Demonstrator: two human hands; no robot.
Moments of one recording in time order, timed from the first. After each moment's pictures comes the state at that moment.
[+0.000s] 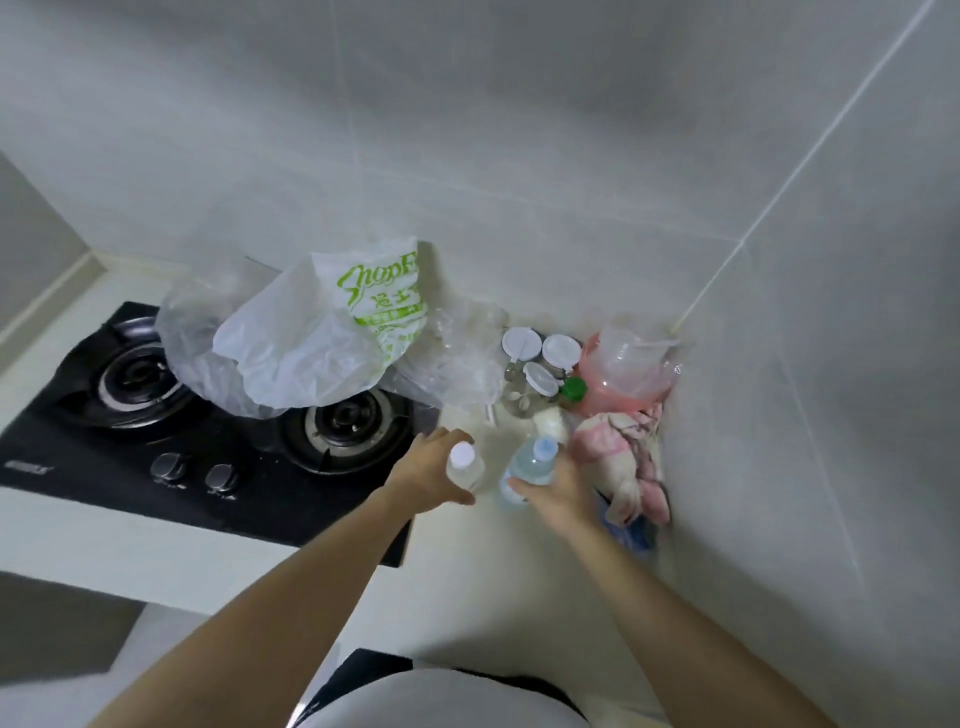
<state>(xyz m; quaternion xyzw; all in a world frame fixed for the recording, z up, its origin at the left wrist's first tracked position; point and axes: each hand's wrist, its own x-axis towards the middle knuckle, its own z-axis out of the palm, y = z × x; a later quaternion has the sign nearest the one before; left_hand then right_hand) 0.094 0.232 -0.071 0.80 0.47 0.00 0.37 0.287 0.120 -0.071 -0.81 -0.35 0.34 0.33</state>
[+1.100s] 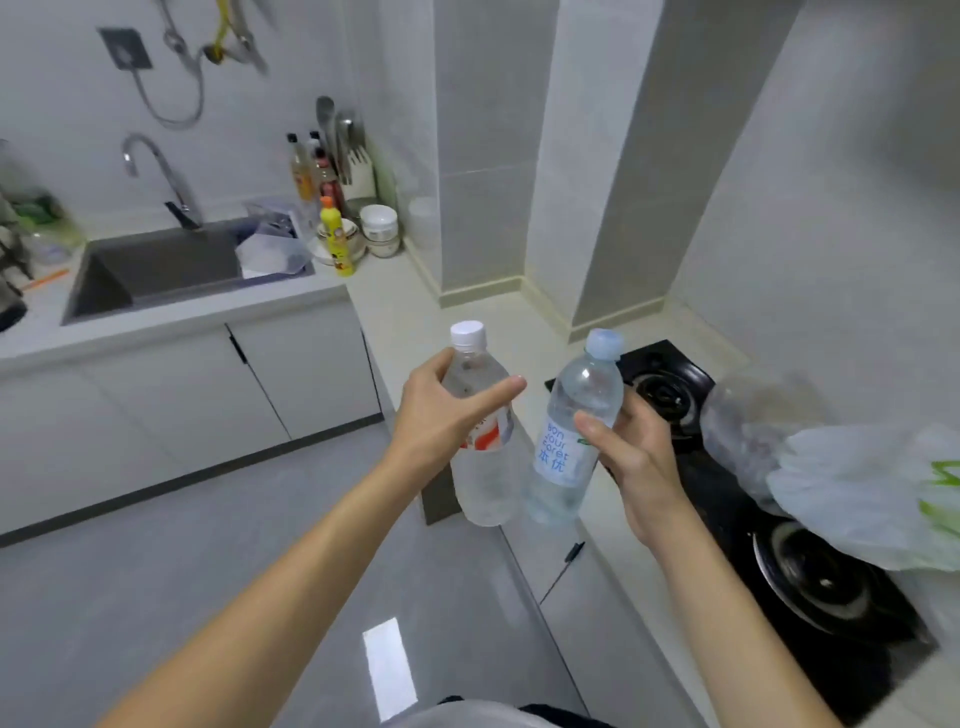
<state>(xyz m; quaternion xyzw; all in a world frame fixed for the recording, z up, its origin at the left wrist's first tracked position) -0.500 0.037 0.137 0.36 0.67 0.60 0.27 -0.294 0.140 0.122 -0.30 -0.63 0.62 0.36</state>
